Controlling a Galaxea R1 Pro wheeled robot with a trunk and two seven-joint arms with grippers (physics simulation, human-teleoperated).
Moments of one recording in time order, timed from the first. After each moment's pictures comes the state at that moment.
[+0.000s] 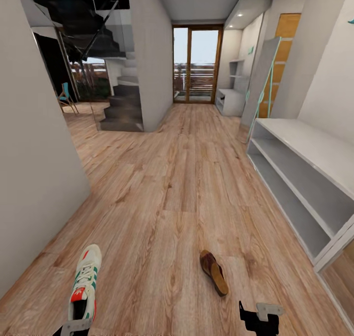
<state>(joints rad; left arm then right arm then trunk) -0.26 0.12 0.42 -0.32 -0.21 -0.47 -0.20 -0.42 -0.05 -0.06 -0.09 0.03 -0.59 -0.11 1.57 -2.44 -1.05</state>
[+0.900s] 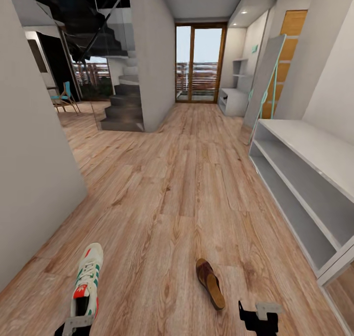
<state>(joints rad) -0.27 0.12 0.42 -0.32 -0.22 -0.45 -0.20 -0.42 -0.06 -0.03 -0.09 0.05 -0.58 -0.10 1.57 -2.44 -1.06</state>
